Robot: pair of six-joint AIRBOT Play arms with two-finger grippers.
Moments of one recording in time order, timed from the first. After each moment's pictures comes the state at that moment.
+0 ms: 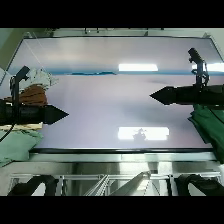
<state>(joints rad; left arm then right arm) 0.07 -0.79 0.86 -2.31 1.37 1.90 0.04 -0.97 0.92 -0.66 1.08 1.05</state>
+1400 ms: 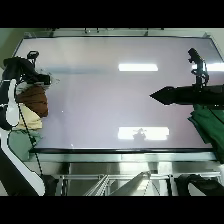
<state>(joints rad) 0.21 -2.16 2.03 -1.56 1.09 1.88 0.04 -0.98 0.92 -0.66 1.08 1.05</state>
